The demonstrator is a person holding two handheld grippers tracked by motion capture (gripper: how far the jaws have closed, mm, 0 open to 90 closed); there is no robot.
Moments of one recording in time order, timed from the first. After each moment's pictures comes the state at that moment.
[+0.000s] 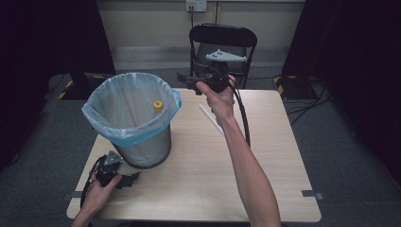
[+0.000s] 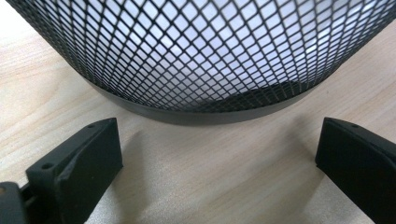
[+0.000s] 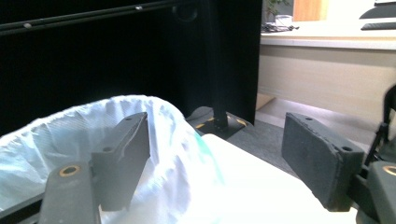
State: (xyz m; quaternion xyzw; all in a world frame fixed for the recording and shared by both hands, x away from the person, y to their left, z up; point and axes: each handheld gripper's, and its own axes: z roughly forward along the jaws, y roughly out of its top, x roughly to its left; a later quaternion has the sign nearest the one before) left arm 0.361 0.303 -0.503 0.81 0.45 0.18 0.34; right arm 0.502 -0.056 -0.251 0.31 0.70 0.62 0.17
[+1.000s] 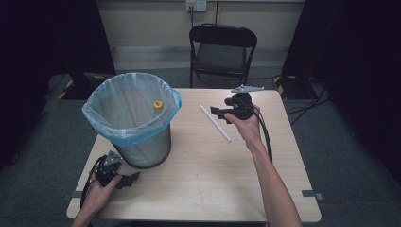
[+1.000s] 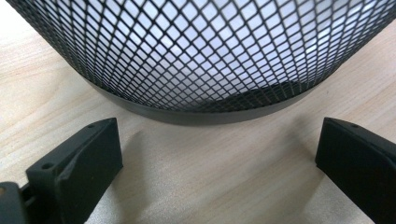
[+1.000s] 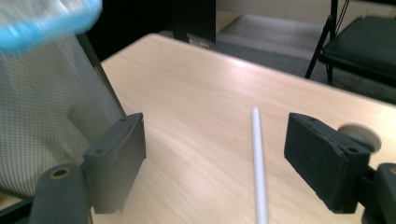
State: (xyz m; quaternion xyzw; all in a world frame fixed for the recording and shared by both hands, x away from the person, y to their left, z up) left arm 0.361 0.303 -0.503 0.81 0.45 0.18 0.34; right arm 0.509 -0.140 -0.360 0.40 0.76 0.49 0.16
